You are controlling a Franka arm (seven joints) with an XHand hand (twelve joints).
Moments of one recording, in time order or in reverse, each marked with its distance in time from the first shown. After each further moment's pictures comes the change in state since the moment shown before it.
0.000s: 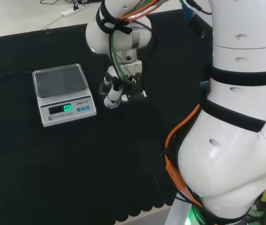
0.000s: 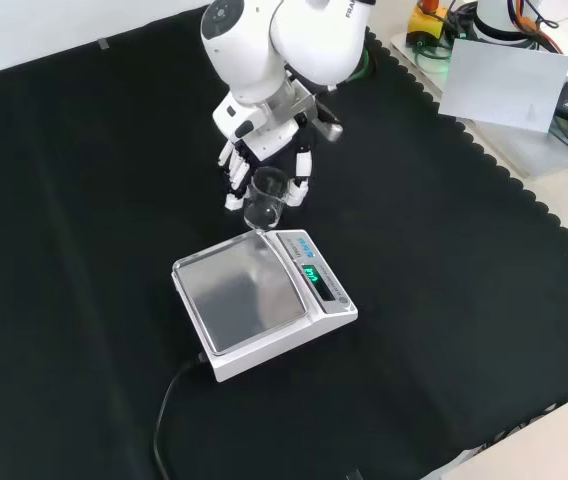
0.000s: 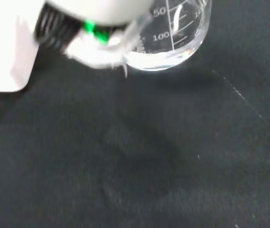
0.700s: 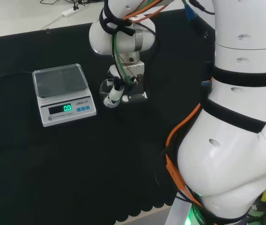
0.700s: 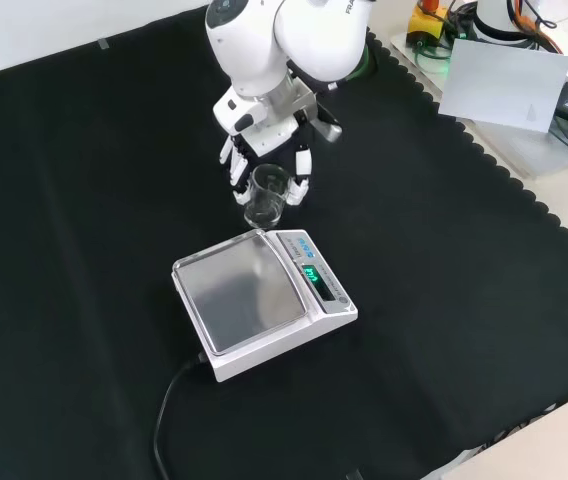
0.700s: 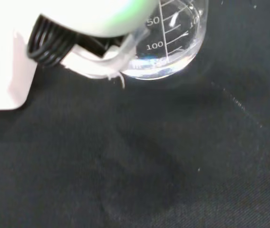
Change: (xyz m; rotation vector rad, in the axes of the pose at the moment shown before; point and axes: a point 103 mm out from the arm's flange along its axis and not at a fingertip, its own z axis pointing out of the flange) arm -0.004 0.000 -0.003 -0.046 0.030 0.009
